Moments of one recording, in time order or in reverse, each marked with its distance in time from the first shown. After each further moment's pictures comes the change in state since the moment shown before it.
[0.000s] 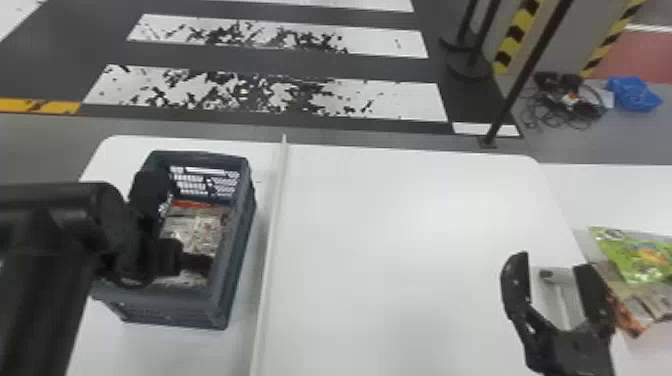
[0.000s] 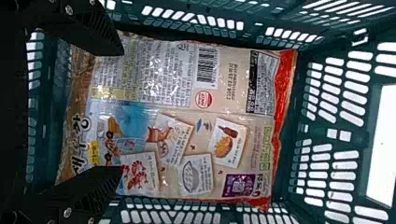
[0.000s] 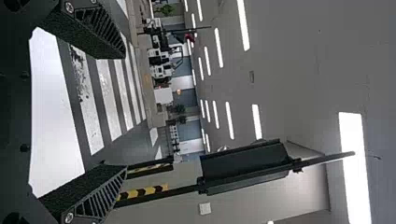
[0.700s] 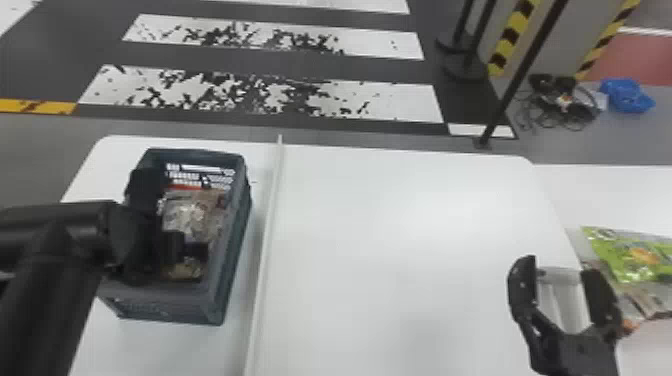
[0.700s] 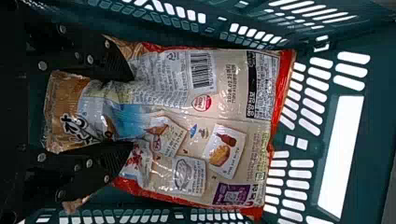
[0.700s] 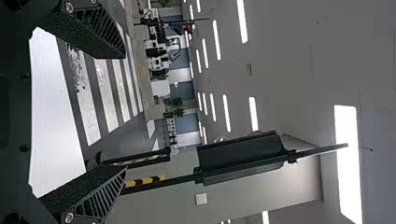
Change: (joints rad) left arm -0.009 -0.007 0.001 0.184 0.005 -0.310 -0.016; right arm -0.004 -0.001 -0.021 0.033 -0.016 -0.025 0.001
